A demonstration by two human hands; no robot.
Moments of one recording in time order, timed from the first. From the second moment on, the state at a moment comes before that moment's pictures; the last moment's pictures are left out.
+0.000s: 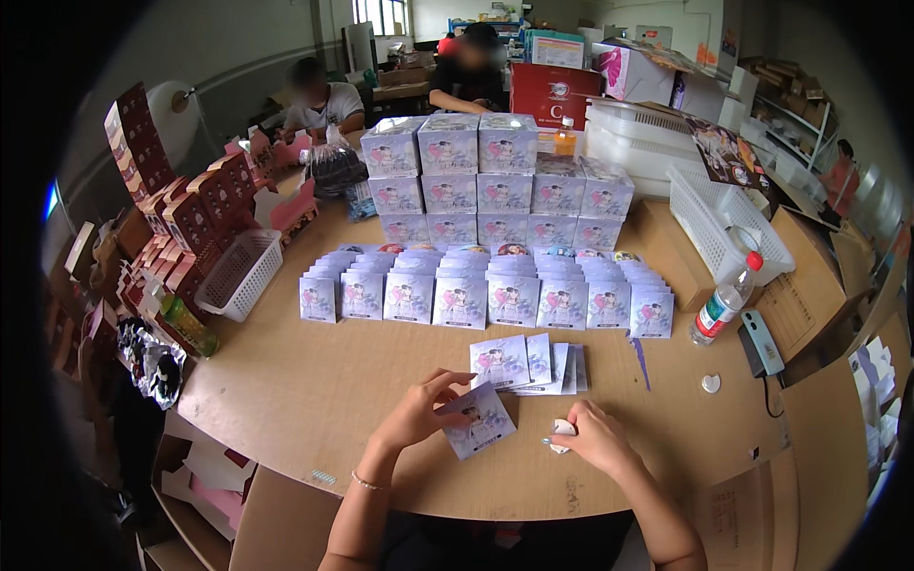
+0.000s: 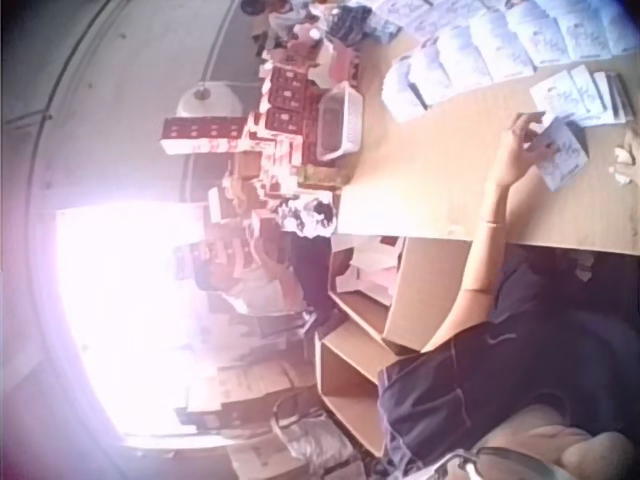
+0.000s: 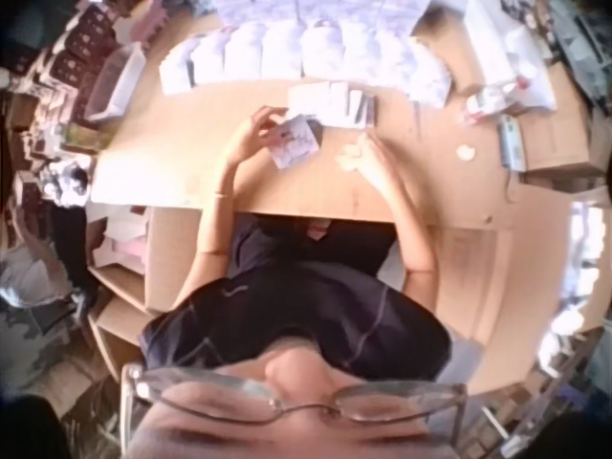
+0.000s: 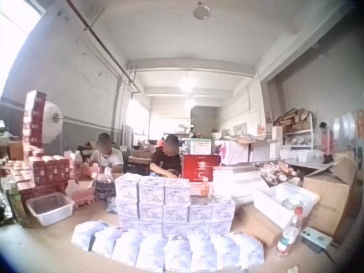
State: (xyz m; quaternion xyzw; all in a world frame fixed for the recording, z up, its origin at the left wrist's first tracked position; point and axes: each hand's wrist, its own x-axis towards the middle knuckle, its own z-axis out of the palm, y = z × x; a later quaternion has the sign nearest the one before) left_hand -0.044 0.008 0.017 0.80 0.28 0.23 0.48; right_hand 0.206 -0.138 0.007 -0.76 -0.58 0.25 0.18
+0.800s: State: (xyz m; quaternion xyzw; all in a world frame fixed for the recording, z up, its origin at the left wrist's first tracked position) left_hand -0.039 -0.067 0.048 0.94 0.23 0.23 0.09; right_hand 0.156 -0.171 0.003 -0.52 -0.53 0.36 0.57
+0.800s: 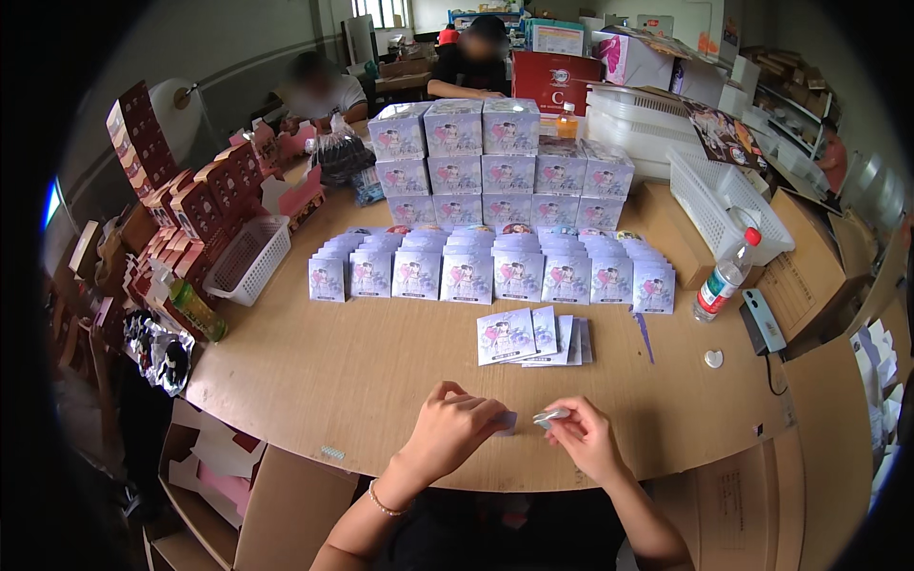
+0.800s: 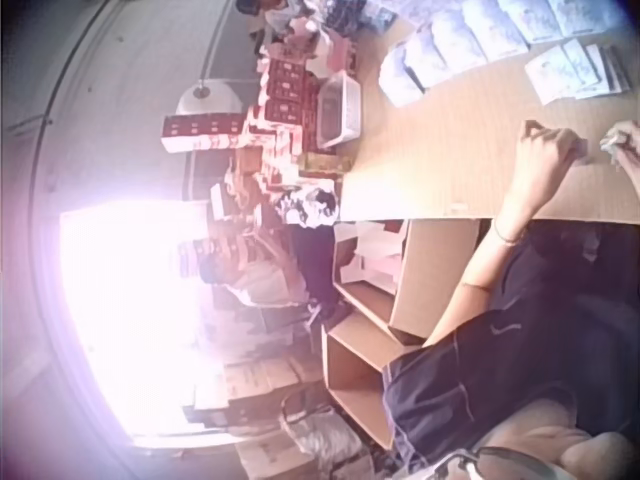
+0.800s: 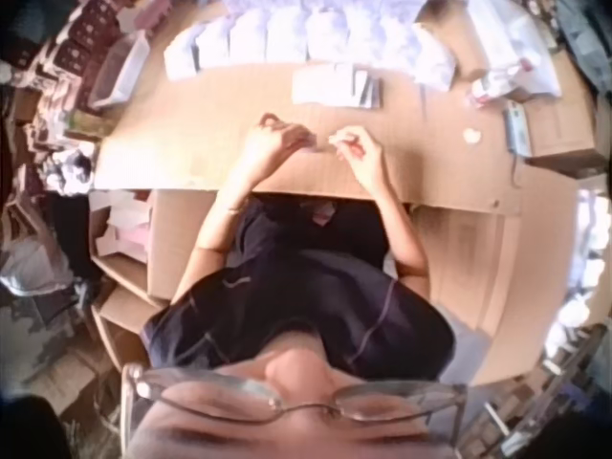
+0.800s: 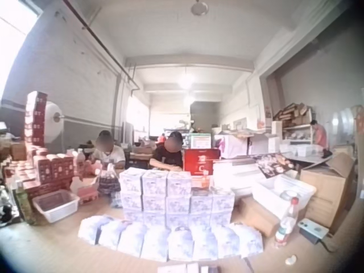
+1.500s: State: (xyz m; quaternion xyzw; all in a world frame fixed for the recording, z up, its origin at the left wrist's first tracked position) left_hand -0.038 -0.070 0.031 0.91 0.25 0.32 0.07; right_hand 0.139 -0.152 0.009 -0.55 -0.65 0.23 0.47
